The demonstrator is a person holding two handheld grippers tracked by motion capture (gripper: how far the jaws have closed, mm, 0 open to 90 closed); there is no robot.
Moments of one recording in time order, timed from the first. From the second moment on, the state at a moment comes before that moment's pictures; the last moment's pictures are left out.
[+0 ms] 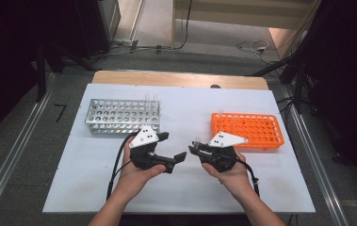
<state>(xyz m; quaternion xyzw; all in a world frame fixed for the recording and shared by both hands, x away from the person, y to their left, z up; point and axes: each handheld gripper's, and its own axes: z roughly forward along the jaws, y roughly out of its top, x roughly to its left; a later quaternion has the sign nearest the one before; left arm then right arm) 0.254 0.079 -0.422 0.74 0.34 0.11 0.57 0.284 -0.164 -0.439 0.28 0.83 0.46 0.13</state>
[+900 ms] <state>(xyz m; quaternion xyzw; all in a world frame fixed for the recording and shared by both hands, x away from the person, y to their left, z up) 0.247 0.062 -0.424 0.76 0.31 0.12 0.56 0.266 -0.134 -0.441 0.23 0.85 0.46 0.10</state>
